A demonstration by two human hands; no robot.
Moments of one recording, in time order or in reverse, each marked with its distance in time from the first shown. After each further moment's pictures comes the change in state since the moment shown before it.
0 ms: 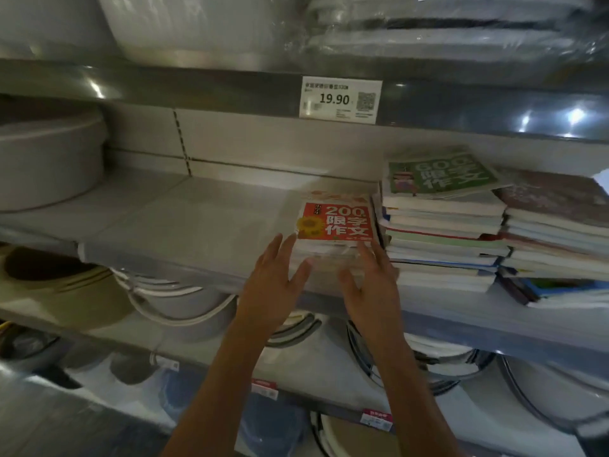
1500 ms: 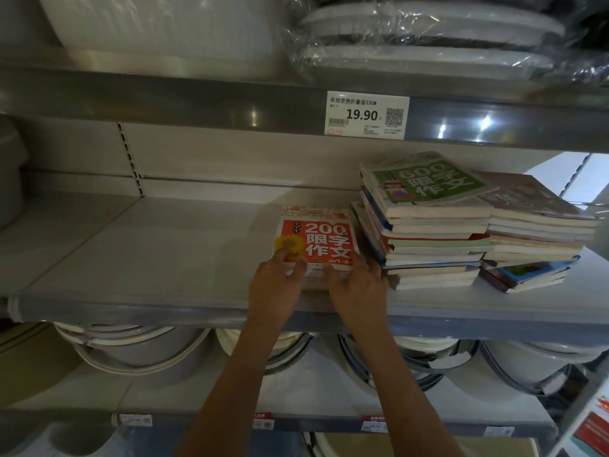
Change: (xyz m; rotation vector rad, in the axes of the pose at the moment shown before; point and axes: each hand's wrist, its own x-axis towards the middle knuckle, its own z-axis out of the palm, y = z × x) left_hand 0.062 -0.026 0.006 -0.280 0.001 -0.033; right_hand 0.028 -0.026 0.045 -0.158 0.140 0.277
